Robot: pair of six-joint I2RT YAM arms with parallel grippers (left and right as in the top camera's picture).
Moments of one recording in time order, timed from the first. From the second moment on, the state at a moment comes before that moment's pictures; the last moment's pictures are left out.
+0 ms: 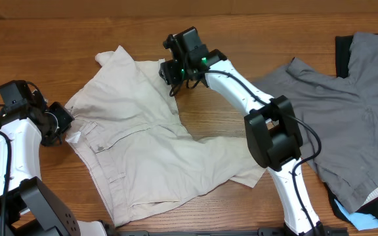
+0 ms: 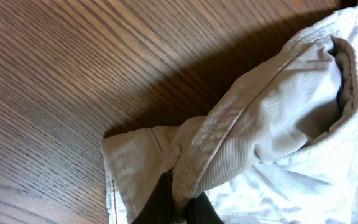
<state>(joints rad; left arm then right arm) 0.47 1.60 1.10 -0.73 0.18 -0.32 0.53 2.43 2.02 -0.47 -0.26 0.16</state>
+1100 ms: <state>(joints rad) 0.27 1.60 1.10 -0.36 0.19 -0.31 0.20 2.44 2.30 -1.11 0.18 0.33</state>
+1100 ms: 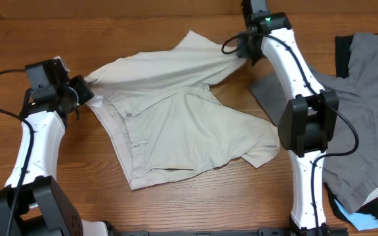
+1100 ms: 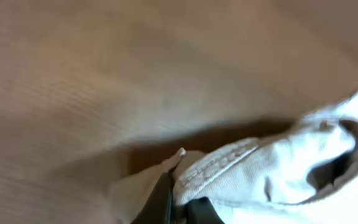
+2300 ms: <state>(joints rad) 0.02 1.72 0.95 -1.13 0.41 -0.45 -0.13 2.14 2.31 -1.64 0.00 0.38</state>
